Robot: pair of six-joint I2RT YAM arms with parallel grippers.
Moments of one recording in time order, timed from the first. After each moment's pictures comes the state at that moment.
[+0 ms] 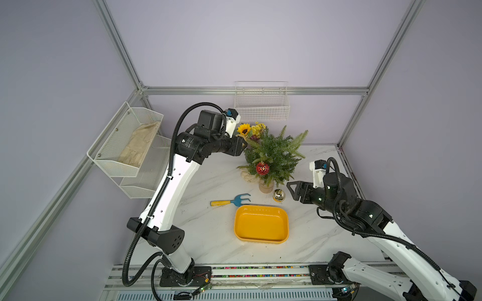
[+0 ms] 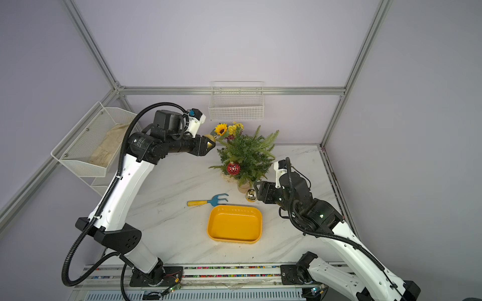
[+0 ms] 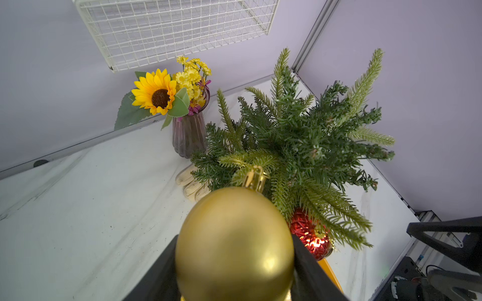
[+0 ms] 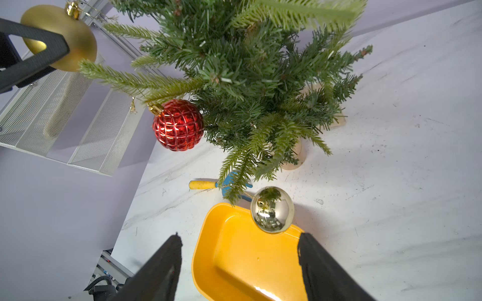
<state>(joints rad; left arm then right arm) -0.45 1.67 2.17 -1.11 0.18 -0.10 0.65 0.91 1.13 -0.71 0.09 0.66</state>
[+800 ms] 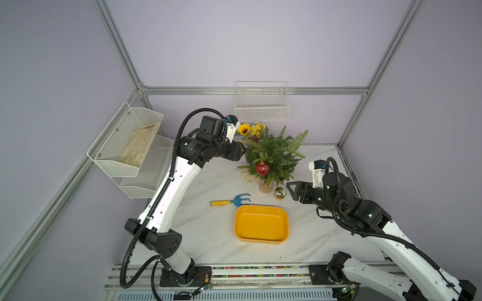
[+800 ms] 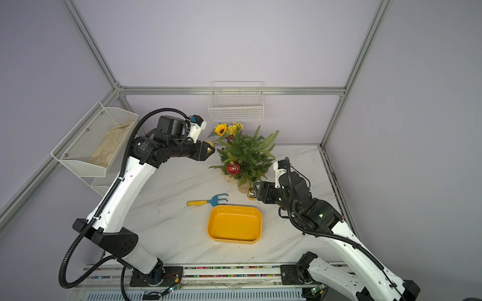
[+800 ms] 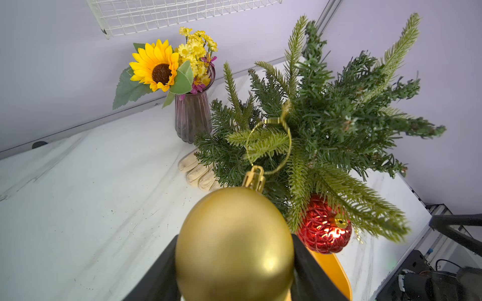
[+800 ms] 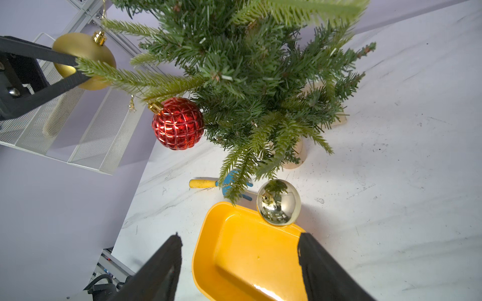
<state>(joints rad) -0.45 1.63 2.05 -1.08 0.16 -0.10 0.65 0.91 1.13 -0.71 0.08 0.66</state>
